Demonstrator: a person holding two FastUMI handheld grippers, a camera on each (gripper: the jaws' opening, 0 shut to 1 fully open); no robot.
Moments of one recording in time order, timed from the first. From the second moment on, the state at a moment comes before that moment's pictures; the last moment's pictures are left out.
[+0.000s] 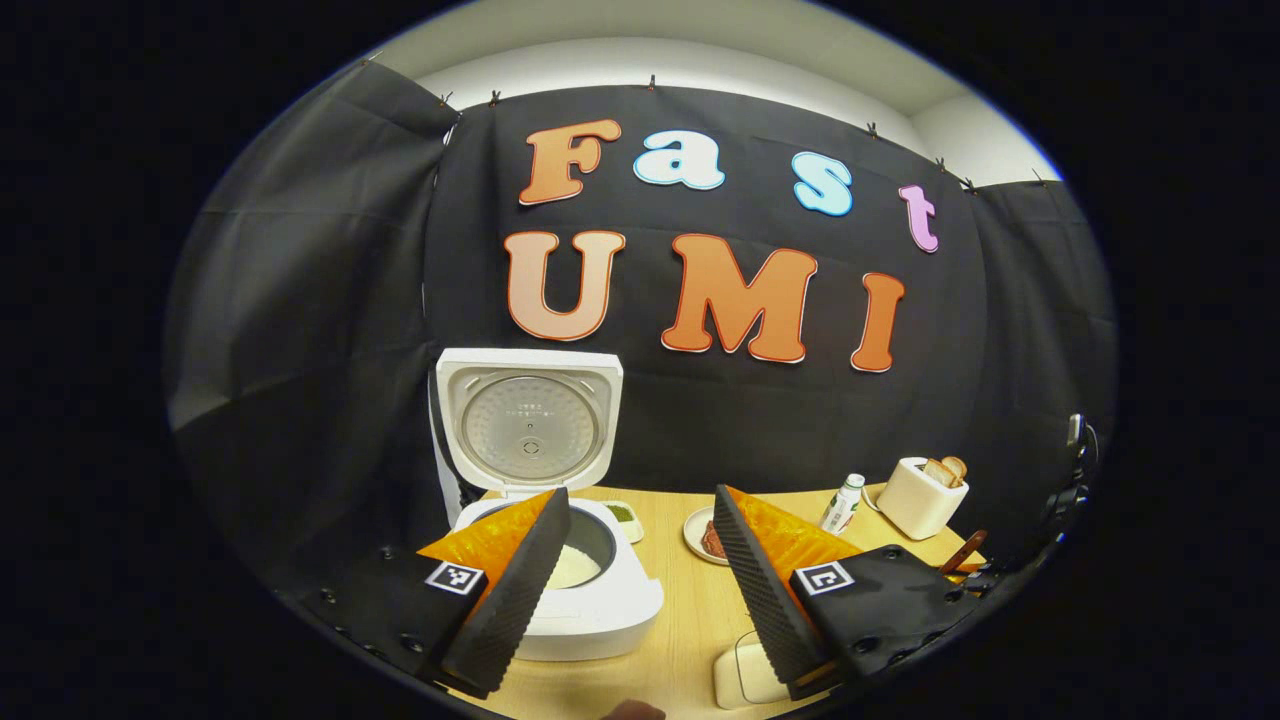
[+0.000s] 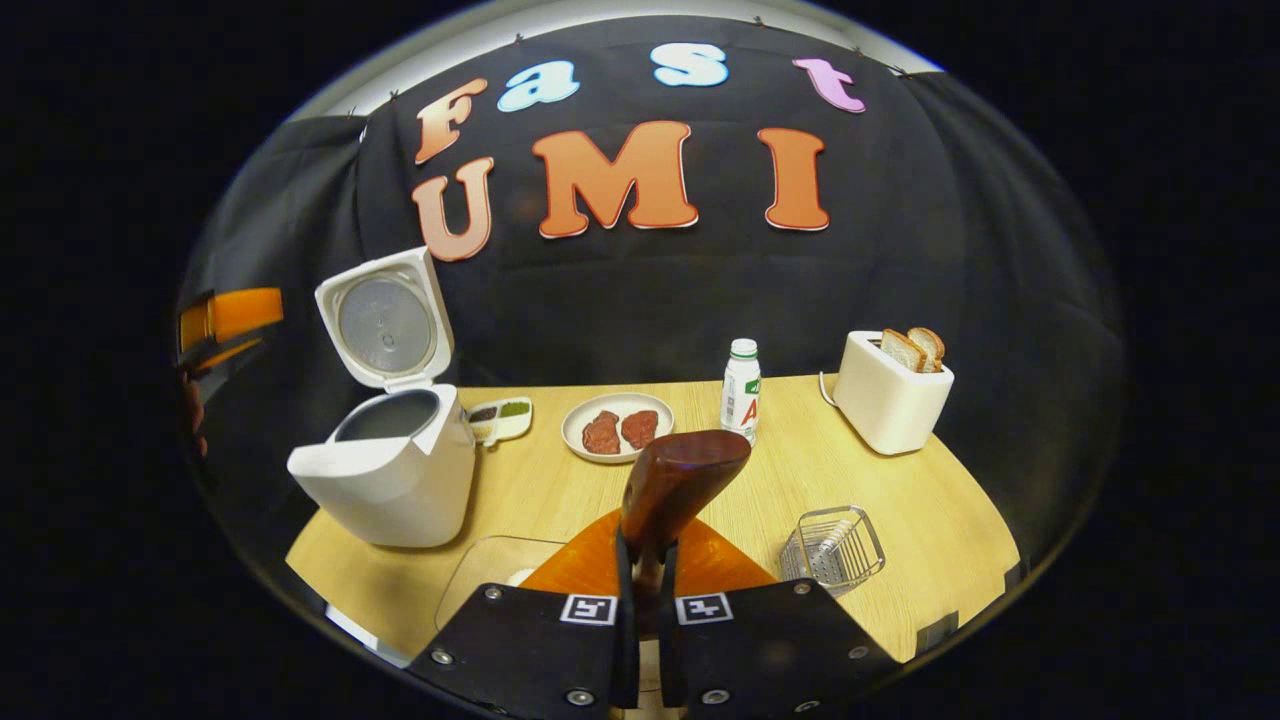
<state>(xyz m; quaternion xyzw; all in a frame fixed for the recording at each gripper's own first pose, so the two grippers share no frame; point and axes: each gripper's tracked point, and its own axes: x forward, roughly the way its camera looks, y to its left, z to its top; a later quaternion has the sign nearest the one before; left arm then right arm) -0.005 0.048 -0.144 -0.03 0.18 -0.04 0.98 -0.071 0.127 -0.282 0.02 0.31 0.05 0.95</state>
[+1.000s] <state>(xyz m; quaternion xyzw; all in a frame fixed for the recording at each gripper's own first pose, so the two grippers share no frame) 0.005 0.089 -0.168 0.01 0.21 -0.06 0.98 -0.082 0.164 -0.354 -0.12 0.29 -0.01 0.95</state>
